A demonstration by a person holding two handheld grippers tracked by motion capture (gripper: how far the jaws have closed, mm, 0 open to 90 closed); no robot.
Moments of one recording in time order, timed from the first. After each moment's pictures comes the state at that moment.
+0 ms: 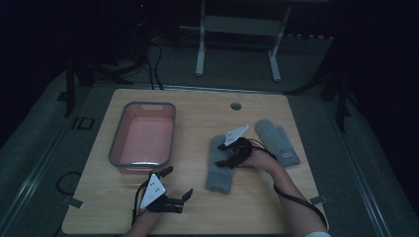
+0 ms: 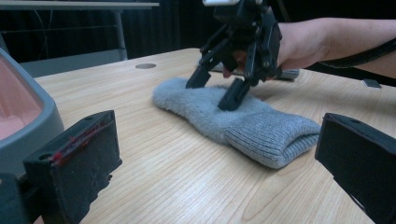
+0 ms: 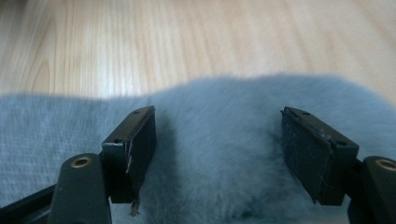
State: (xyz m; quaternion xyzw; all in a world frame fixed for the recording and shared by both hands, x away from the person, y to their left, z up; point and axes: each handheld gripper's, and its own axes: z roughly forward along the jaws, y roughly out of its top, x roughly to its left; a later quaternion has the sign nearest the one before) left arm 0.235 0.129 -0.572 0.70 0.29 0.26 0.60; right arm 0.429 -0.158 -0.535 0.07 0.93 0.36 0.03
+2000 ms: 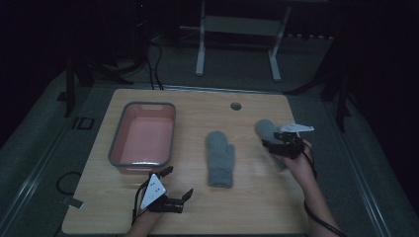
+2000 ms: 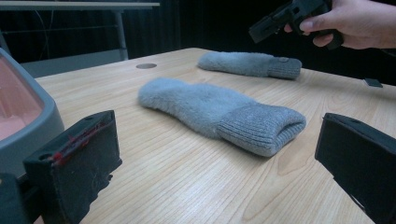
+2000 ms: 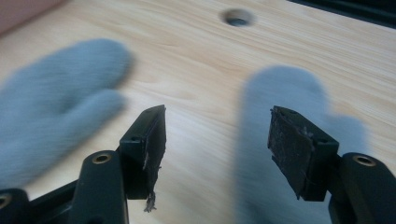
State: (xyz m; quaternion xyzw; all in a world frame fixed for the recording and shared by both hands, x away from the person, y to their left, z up) left arm 0.235 0.128 -0.572 0.70 0.29 0.26 0.60; right arm 0.406 -0.306 -0.494 0.43 0.79 0.38 0.22
